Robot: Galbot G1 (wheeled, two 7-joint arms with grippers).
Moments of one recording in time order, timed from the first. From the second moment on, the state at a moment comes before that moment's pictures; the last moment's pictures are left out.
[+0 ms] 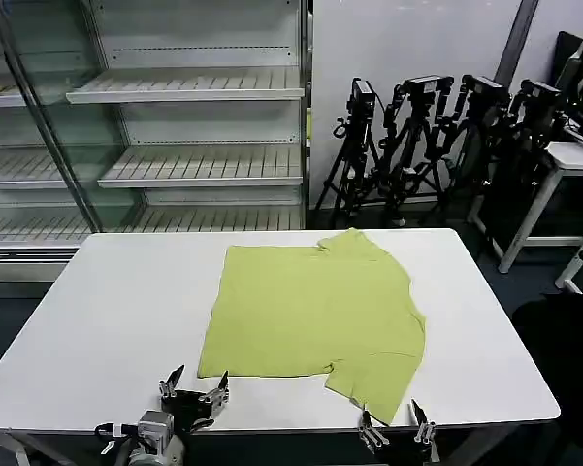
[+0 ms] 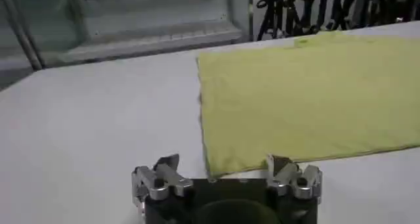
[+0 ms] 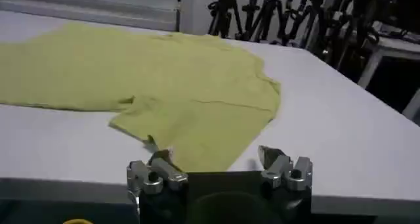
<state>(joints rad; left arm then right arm) 1.55 -1.26 -0.38 -2.20 -0.23 0.57 -0.21 -1.82 1.47 0.28 2.29 -0.07 -0.44 0.28</state>
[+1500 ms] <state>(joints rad) 1.60 -1.22 -0.43 -2.38 -0.34 0.56 -0.21 -1.79 1.40 0.37 2.44 0.08 -0.38 0.23</state>
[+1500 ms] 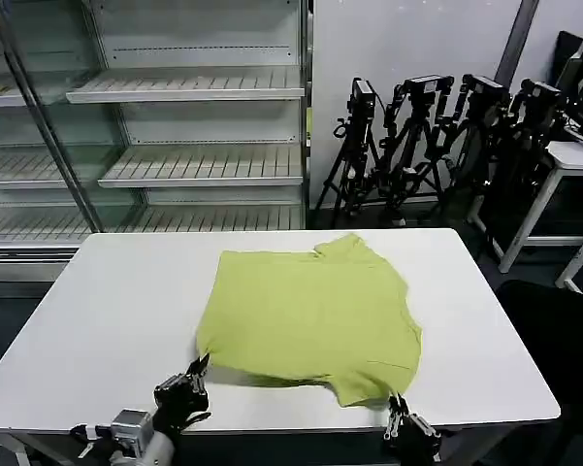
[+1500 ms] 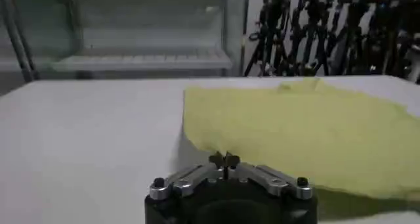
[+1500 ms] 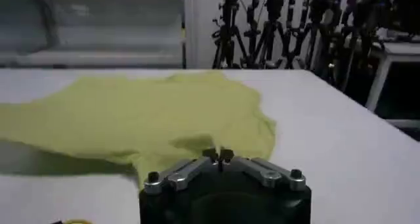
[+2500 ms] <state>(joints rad) 1.36 -1.13 -0.38 -2.22 -0.39 0.54 -0.19 -1.30 1.23 0.38 2.21 0.35 -0.54 0.27</state>
